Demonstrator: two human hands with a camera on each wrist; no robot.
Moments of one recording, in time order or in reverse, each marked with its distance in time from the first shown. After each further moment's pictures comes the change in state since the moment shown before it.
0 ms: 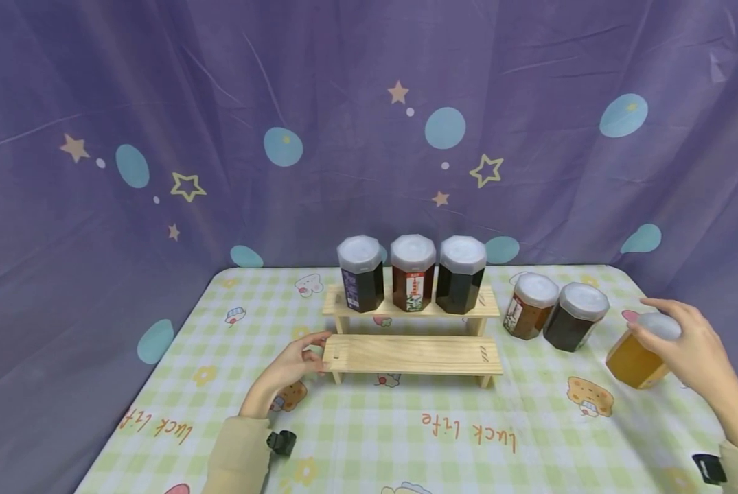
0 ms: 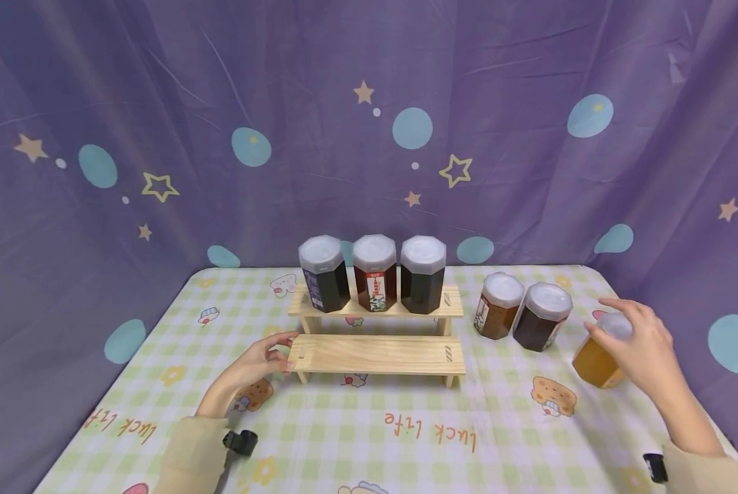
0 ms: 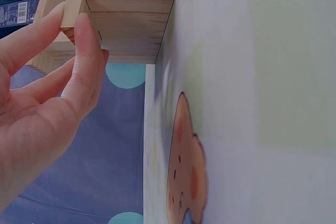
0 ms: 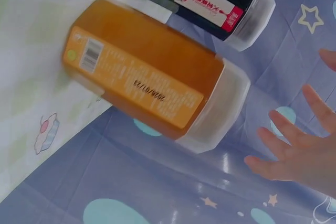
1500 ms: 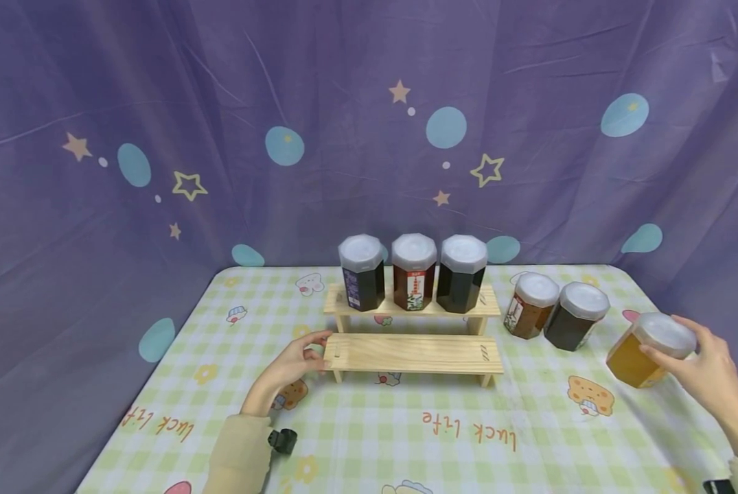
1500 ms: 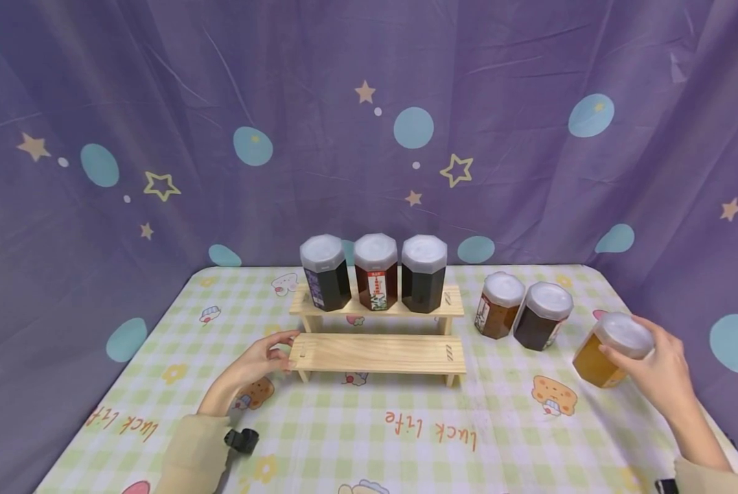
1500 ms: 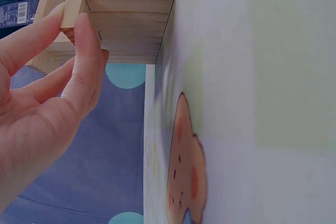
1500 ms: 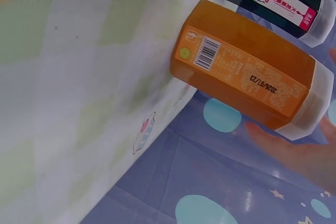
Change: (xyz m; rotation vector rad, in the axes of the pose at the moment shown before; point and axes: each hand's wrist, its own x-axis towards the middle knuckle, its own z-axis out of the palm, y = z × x) left_hand 0.000 0.000 0.001 -0.009 0.009 0.002; right_hand -0.017 0.047 0.011 0.032 0.050 0.081
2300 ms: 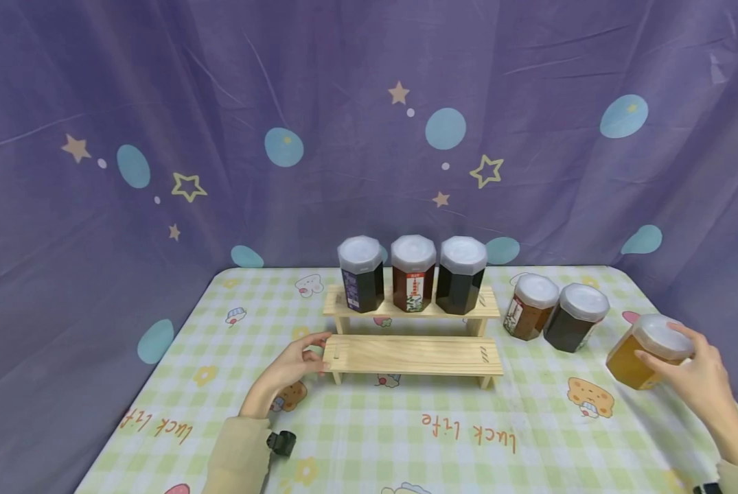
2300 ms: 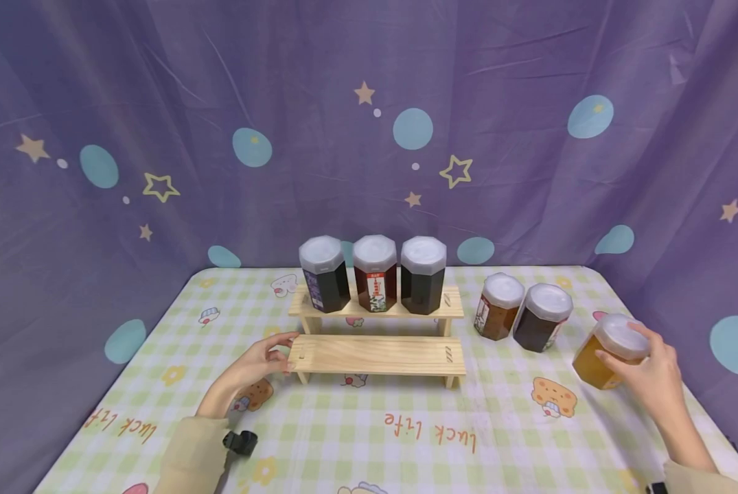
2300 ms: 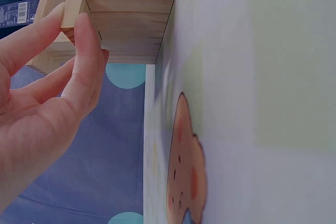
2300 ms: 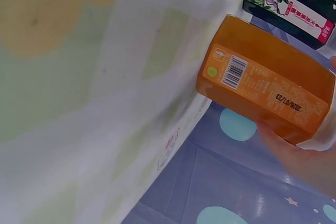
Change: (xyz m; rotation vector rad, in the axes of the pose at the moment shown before) left_hand 0.000 -0.001 0.000 -0.001 -0.003 0.005; right_hand 0.005 0.064 0.031 -0.015 0.062 0.156
